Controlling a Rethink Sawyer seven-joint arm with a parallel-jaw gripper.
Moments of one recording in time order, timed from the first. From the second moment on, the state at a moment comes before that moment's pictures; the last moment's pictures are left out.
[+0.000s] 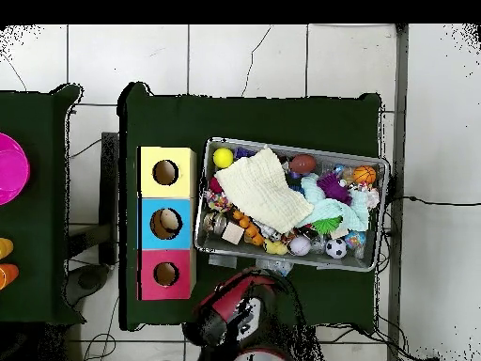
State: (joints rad) arm 0.00 -0.55 -0.14 1.97 -0.80 0.20 2.49
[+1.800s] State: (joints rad) arm 0.41 -0.01 -0.71 1.95 -0.19 -0.52 2.49
